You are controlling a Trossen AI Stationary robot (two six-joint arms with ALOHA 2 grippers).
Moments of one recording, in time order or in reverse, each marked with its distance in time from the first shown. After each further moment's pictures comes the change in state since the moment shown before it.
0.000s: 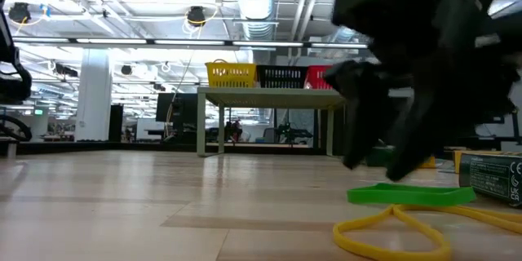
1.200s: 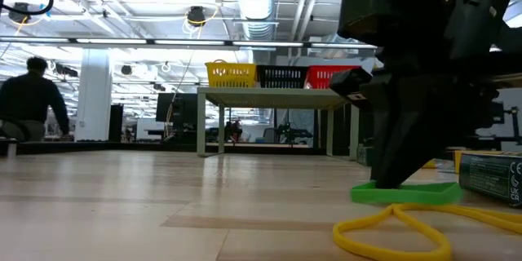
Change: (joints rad) left arm 0.286 0.157 -0.305 0.410 0.242 -0.317; right arm 0.002 0.035 -0.001 -0.034 0.037 0.031
